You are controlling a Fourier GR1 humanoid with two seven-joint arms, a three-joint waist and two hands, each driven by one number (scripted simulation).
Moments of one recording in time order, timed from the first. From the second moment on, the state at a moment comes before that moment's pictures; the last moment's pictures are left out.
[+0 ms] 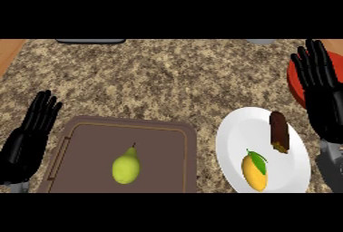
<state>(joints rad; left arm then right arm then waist) 0.06 0.42 -0.05 -1.65 0.37 0.08 -0.13 -0.26 -0.48 0.12 -1.67 -0.35 -0.18 -0.14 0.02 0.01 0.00</state>
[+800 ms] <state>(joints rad) -0.04 0.29 -0.24 -1.61 0.37 0.07 0.06 0.07 -0.57 0.21 -1.66 0.32 -0.74 0.21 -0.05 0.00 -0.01</state>
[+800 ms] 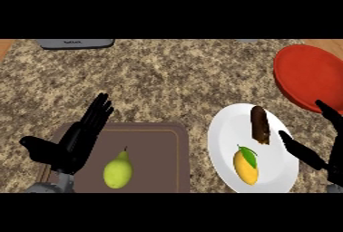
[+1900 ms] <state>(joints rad) -0.13 0.23 -0.29 -1.58 0.35 0.07 0.12 -0.24 -0.54 0.33 -1.72 0.68 -0.04 1.21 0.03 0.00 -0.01</state>
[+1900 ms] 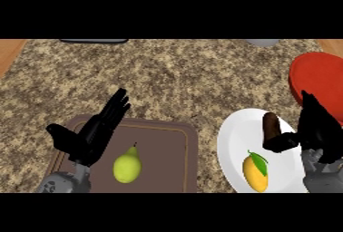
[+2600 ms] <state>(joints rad) -0.14 0.22 -0.26 -1.55 0.34 0.06 0.11 -0.32 -0.40 0.24 -1.54 0.67 0.12 1.25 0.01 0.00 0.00</state>
